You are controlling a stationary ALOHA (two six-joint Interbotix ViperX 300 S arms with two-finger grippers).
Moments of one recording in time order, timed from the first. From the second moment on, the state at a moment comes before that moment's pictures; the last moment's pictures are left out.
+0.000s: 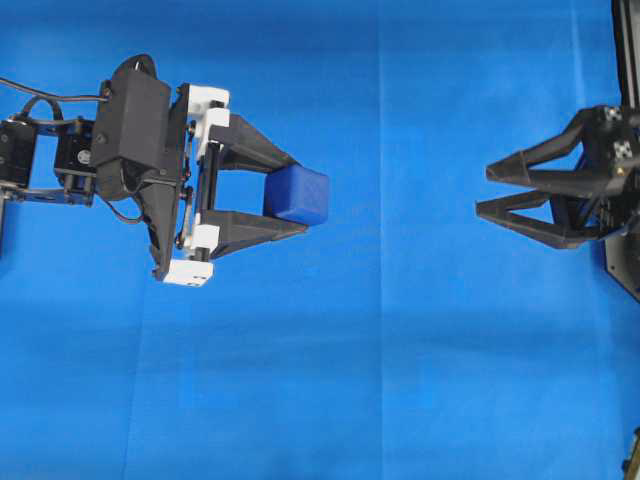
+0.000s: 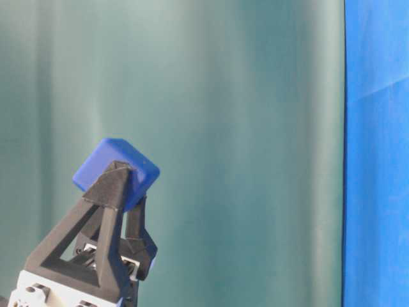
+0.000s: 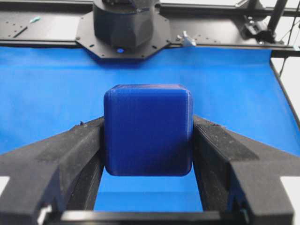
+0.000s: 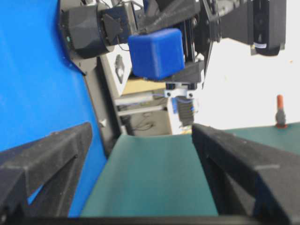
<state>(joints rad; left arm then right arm) -0.05 -0.29 0.64 0.02 -0.18 -0.06 0.01 -0.84 1.06 -0.64 -0.22 -0.57</state>
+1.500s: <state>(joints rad) -0.05 -0.29 0.64 0.02 -0.18 -0.06 0.01 -0.84 1.06 -0.71 -0.21 -0.59</state>
